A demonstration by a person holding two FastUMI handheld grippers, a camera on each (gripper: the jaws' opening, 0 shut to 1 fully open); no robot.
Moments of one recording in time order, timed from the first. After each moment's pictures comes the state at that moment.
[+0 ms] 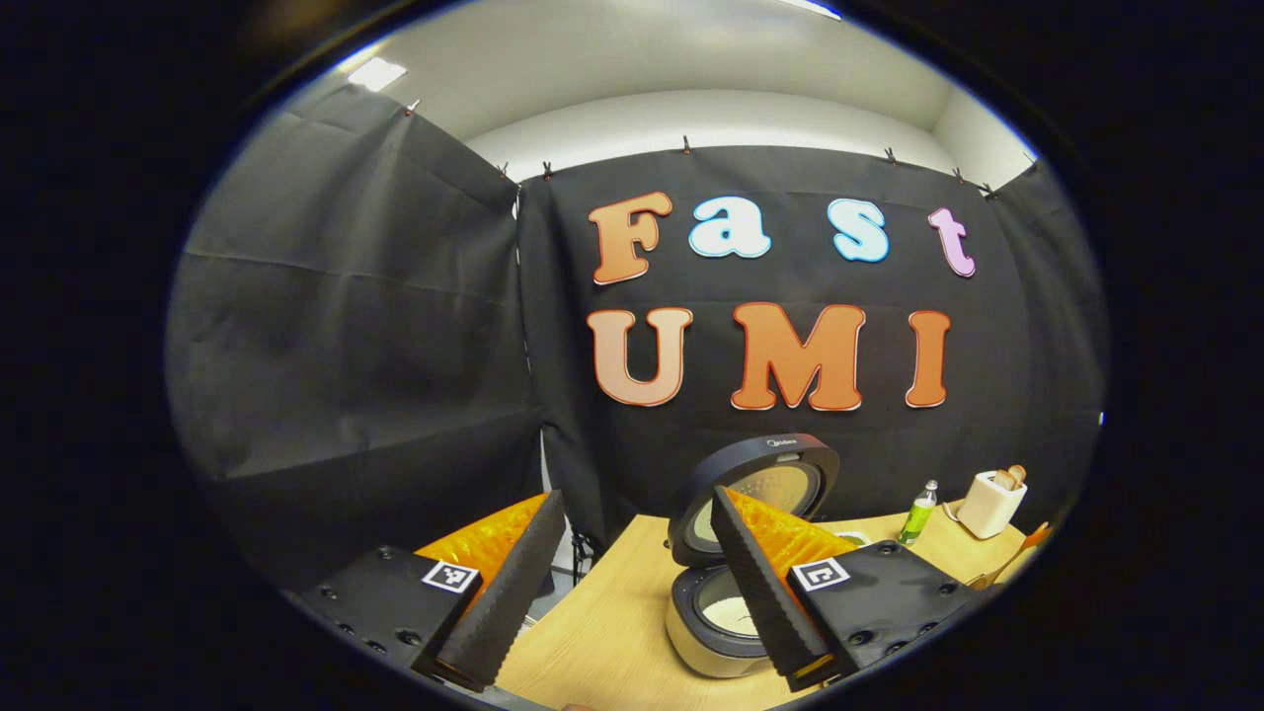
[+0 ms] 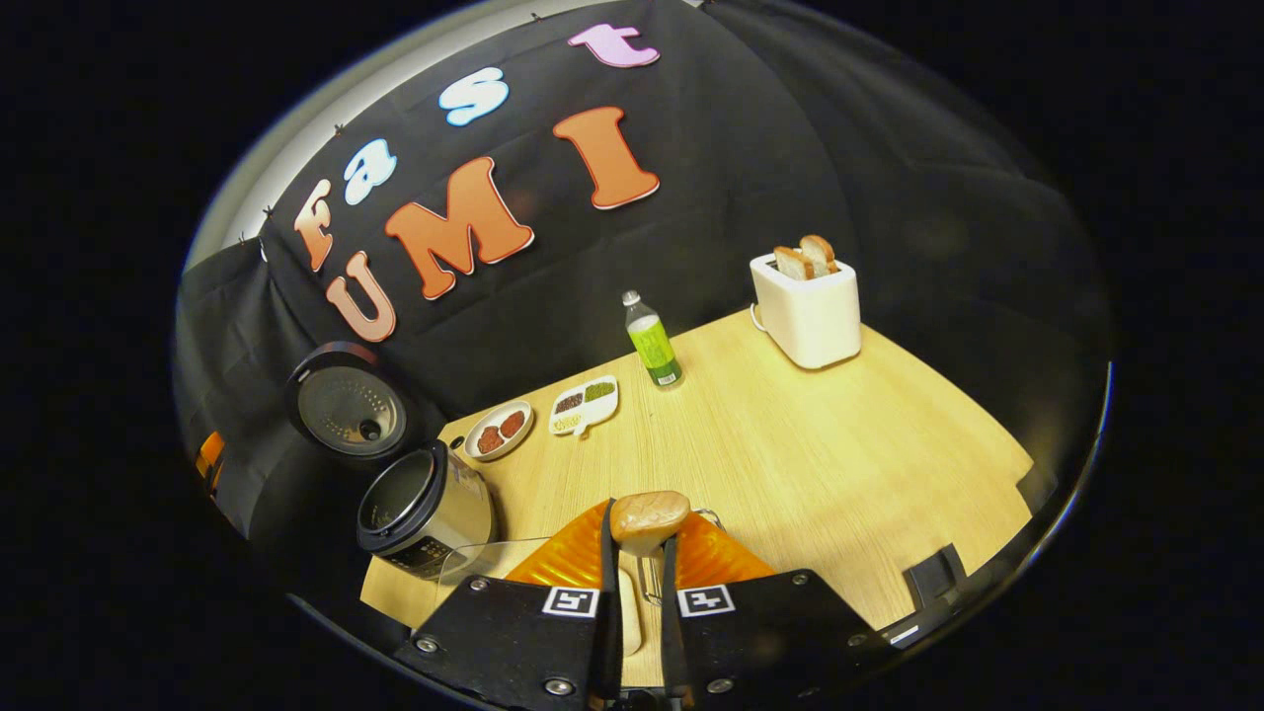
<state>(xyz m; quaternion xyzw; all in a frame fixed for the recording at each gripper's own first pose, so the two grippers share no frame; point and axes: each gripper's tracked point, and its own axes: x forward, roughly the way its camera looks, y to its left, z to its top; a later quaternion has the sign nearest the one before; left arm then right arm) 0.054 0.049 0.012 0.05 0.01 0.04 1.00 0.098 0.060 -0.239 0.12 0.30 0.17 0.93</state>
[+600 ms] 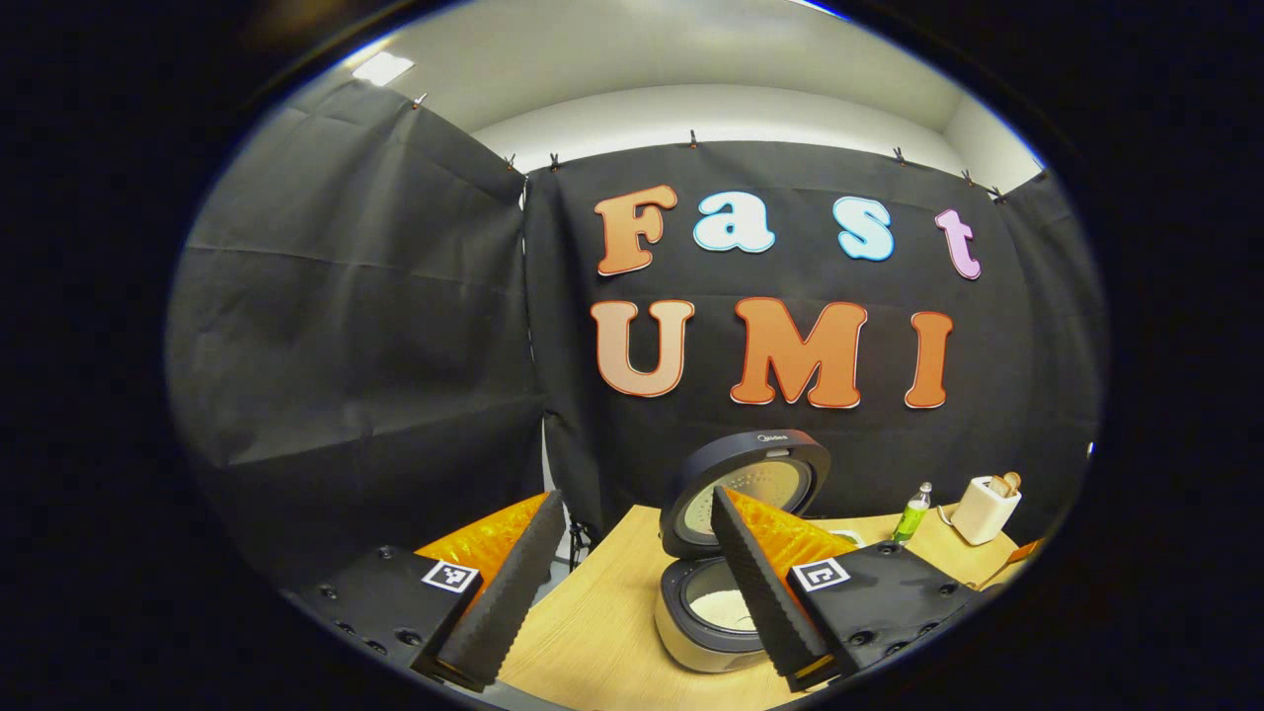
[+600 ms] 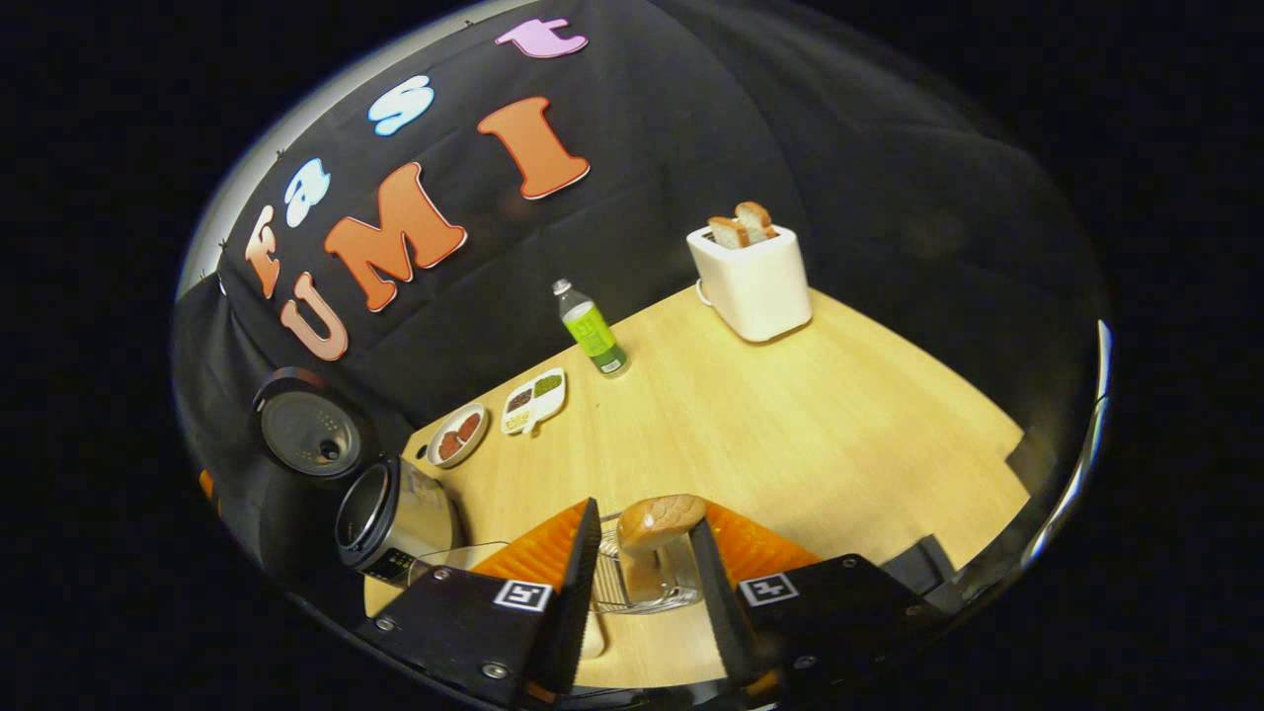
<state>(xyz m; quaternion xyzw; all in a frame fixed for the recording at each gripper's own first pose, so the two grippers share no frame) 0.049 0.032 0.007 0.05 0.03 0.04 1.00 0.121 0.004 -0.249 0.13 0.32 0.09 0.93</state>
